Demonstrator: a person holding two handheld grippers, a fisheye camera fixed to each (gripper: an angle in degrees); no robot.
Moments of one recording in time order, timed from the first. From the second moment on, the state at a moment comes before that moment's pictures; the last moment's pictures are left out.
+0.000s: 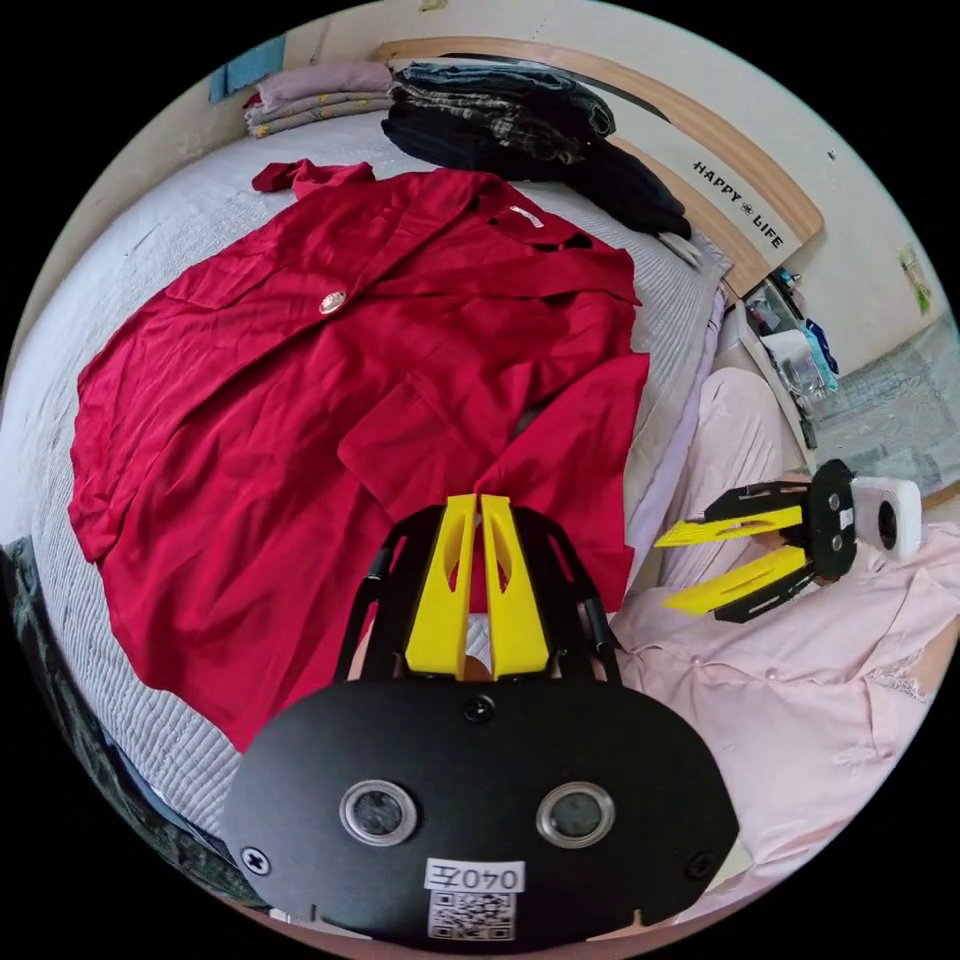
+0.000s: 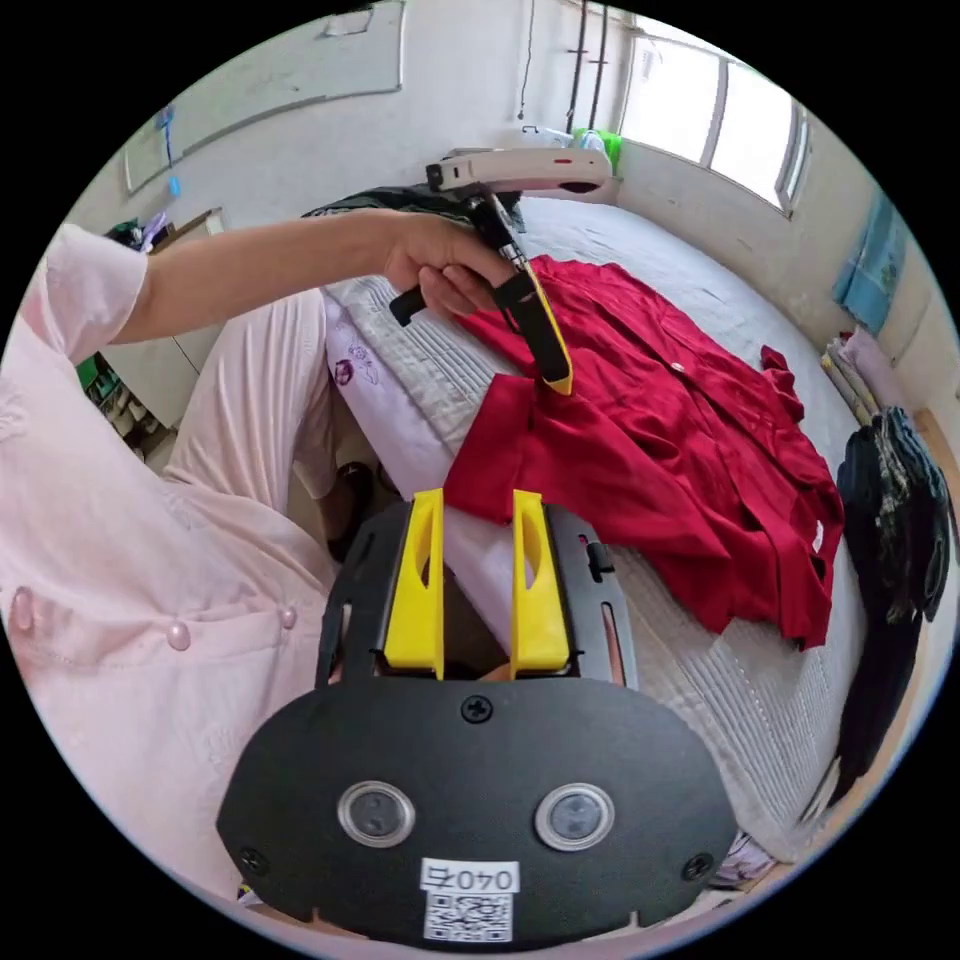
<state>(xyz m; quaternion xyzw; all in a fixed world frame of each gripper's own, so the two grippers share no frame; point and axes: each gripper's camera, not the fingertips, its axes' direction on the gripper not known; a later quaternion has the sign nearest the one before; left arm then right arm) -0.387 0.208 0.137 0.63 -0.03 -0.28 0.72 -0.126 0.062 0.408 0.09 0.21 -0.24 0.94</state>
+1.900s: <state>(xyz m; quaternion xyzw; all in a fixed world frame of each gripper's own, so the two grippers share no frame) -0.224 0.183 0.082 0.63 -0.28 -0.38 0.62 0.147 -0.264 0.170 0.13 0.05 -0.20 0.97</state>
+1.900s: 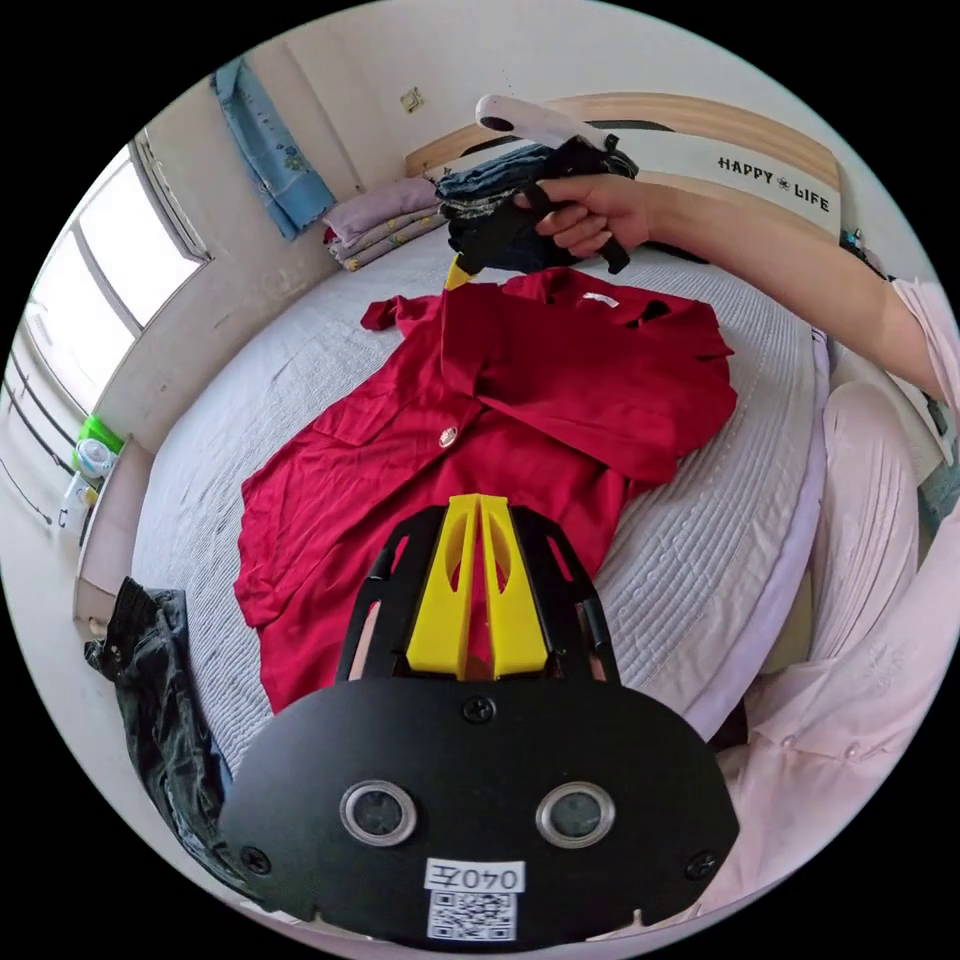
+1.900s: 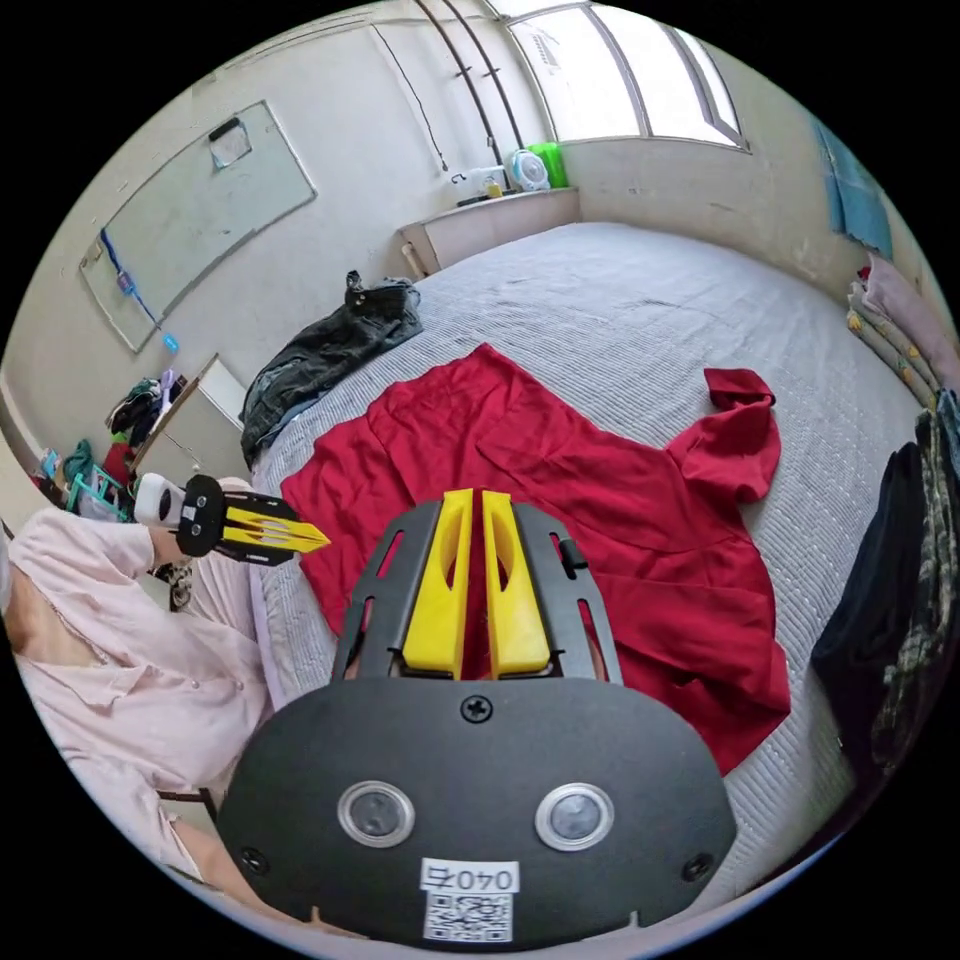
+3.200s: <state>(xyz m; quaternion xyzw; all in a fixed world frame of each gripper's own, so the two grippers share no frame) -0.308 0.119 -0.150 0.60 -0.25 -0.45 0.61 -0.008 -0.308 0.243 0.10 0.36 -0.18 0.91</state>
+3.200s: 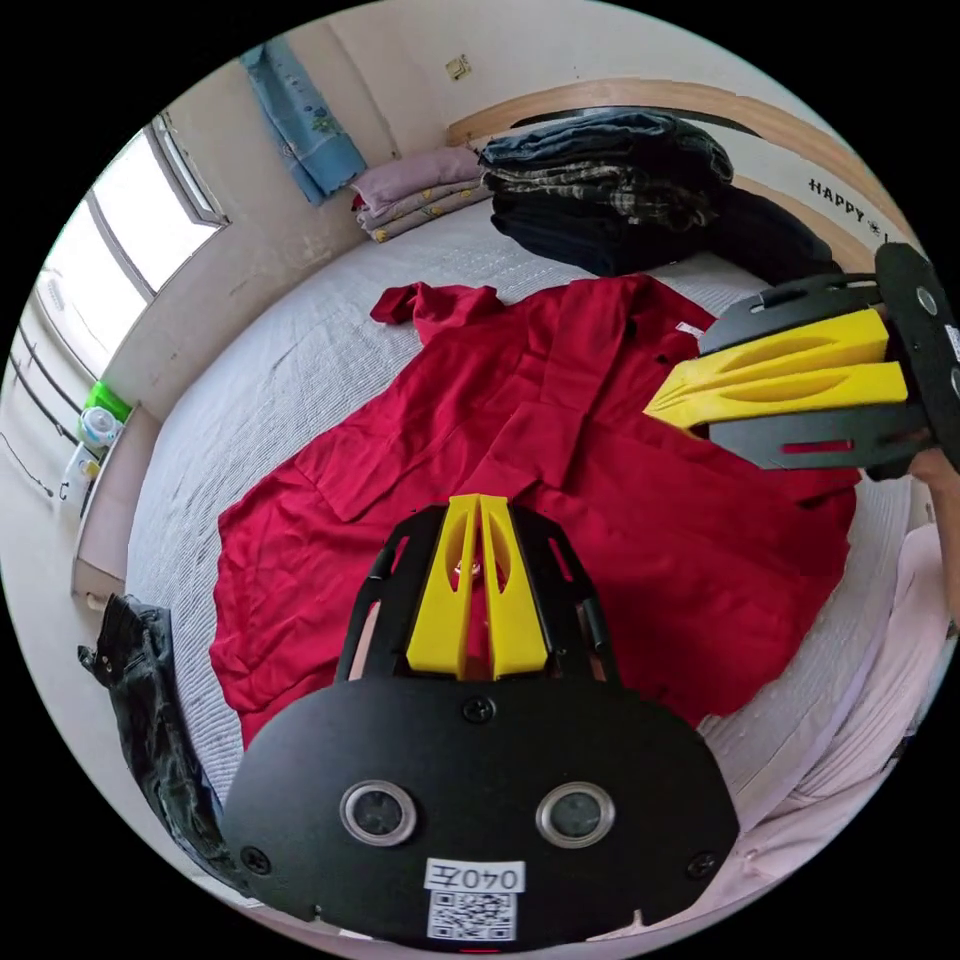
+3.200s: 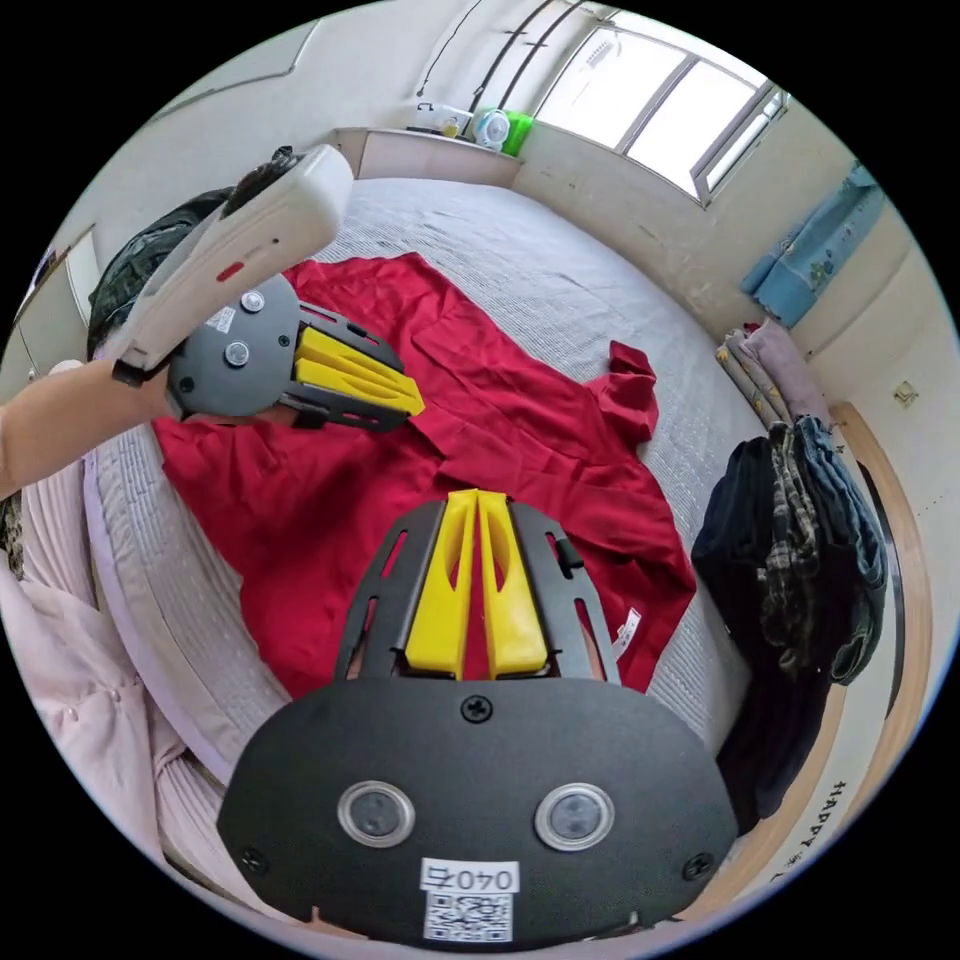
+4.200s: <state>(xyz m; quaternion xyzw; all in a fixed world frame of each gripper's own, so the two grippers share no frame) -0.399 0.142 -0.132 0.65 -0.20 -0.41 0.61 0.065 -0.634 0.292 0.04 0.54 -0.09 0.83</state>
